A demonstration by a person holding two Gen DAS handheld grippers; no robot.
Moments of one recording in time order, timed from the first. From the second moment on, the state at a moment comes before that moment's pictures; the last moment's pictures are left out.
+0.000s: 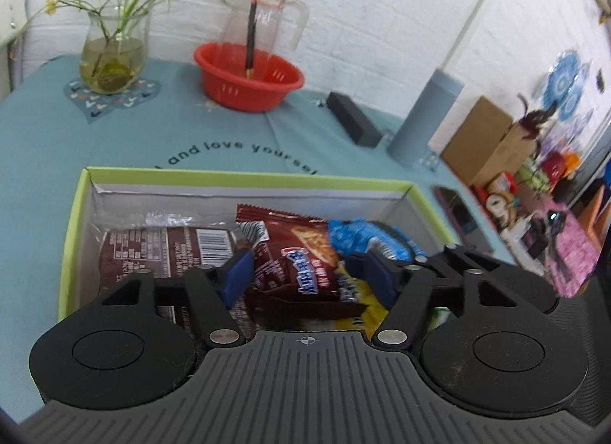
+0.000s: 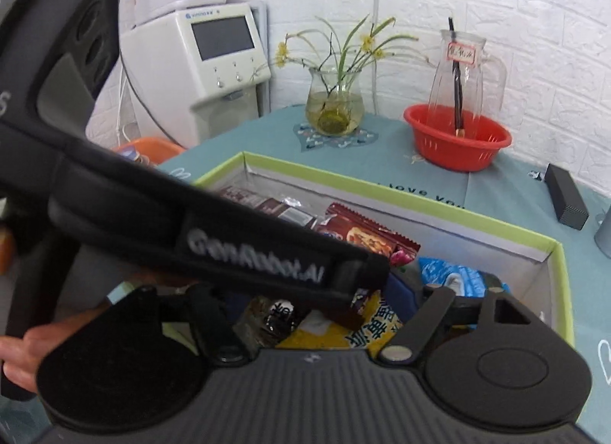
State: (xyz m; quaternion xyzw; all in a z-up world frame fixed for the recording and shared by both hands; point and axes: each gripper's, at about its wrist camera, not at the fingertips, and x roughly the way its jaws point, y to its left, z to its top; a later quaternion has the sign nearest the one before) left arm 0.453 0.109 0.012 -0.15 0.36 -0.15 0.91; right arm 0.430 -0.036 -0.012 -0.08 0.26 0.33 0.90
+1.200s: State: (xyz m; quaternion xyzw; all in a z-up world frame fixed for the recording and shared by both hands) left arm 0.347 0.013 0.000 -0.16 0.39 -0.24 0.87; right arm 0.292 -0.171 -0.056 0.00 0.26 0.20 0.94
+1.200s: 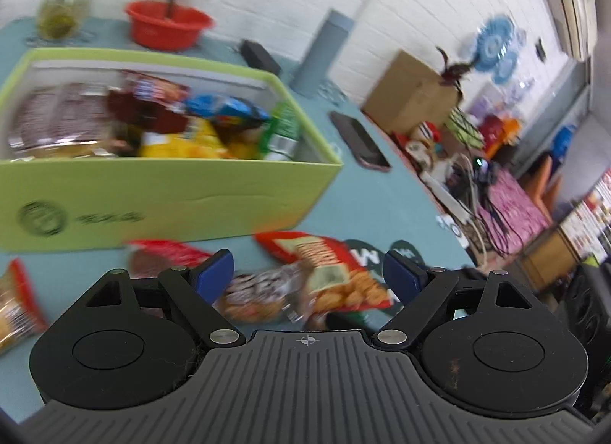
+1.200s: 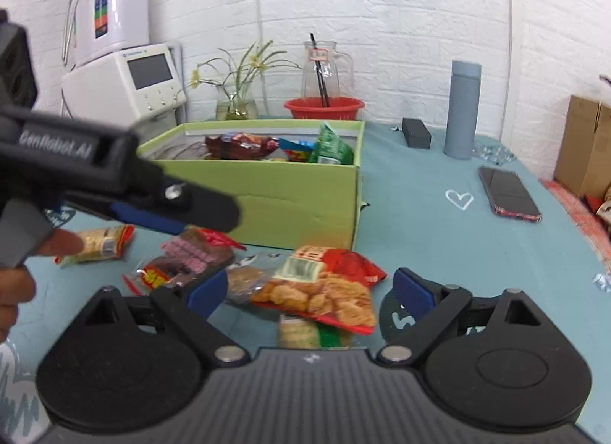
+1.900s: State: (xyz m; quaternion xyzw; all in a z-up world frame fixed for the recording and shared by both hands) left arm 0.360 -0.025 -0.004 -0.11 0.42 -0.26 0.86; right arm 0.292 -0.170 -0.051 0.02 0.24 0.24 0.94
